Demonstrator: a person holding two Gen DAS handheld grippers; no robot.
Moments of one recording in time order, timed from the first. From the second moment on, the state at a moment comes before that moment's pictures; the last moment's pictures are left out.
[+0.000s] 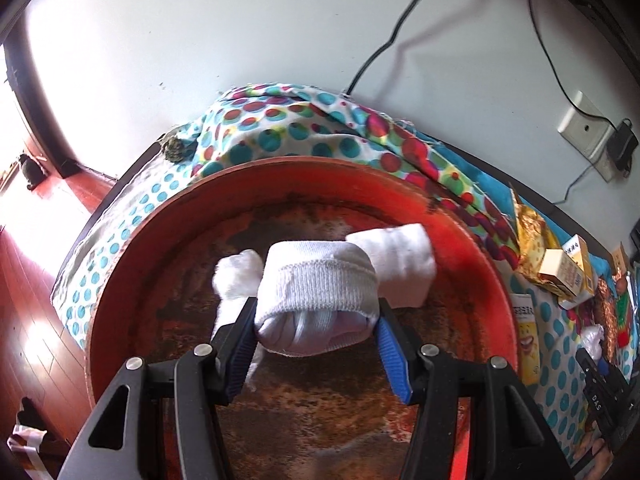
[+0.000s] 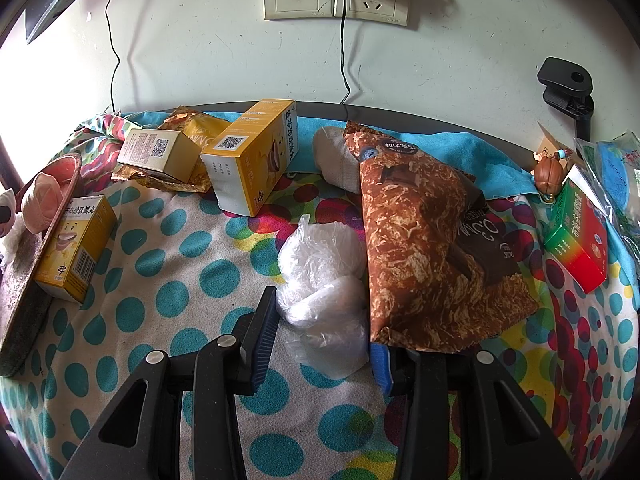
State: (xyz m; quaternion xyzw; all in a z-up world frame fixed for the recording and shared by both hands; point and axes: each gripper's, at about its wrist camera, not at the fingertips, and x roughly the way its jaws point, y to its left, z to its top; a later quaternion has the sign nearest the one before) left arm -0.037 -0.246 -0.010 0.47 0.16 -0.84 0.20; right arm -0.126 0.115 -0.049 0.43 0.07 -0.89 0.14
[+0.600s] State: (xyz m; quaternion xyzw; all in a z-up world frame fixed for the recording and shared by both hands) left arm -0.025 -0.276 -0.016 0.47 0.18 -0.84 0.22; right arm -0.128 0.116 -0.049 0.43 0.07 -0.89 0.14
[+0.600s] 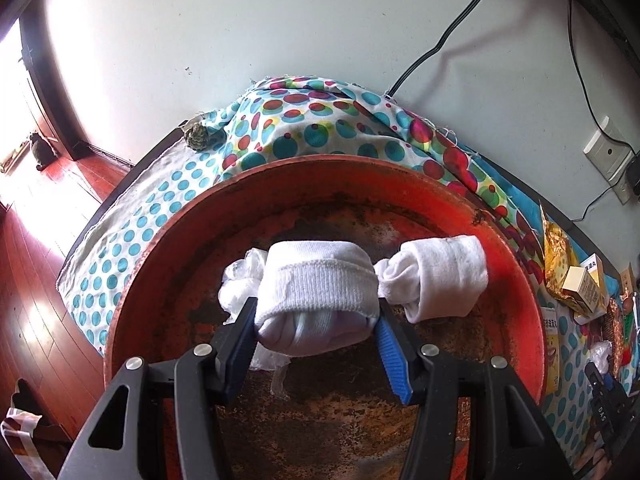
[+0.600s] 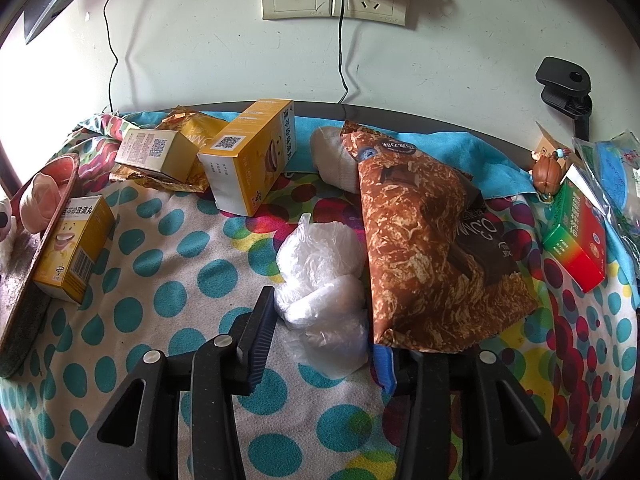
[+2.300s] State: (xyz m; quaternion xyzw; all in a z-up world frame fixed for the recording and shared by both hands) left arm -0.022 -0.255 0.018 0.46 0.17 -0.85 0.20; right arm -0.108 0.111 -0.038 0.39 0.06 -0.90 0.19
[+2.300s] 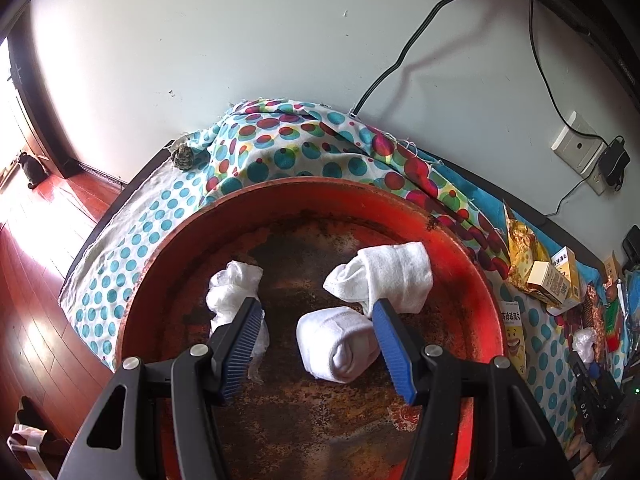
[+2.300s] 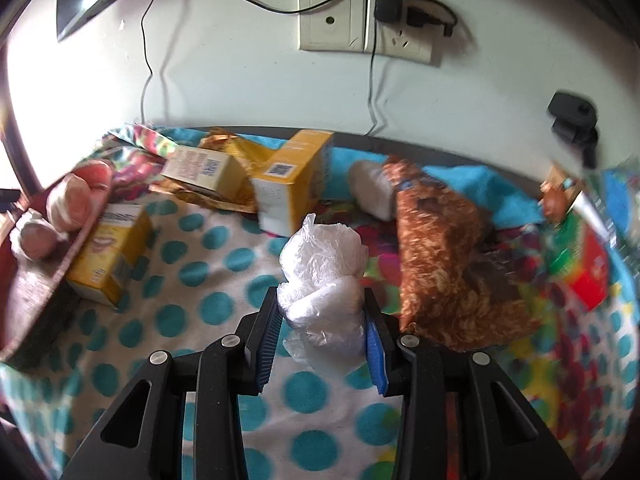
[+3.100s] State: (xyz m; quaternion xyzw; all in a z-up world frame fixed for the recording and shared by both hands) left arm -0.012 -0.275 0.022 0.45 0.20 -0.85 0.21; right arm -0.034 -0.107 0.024 0.35 0.13 -0.84 0.39
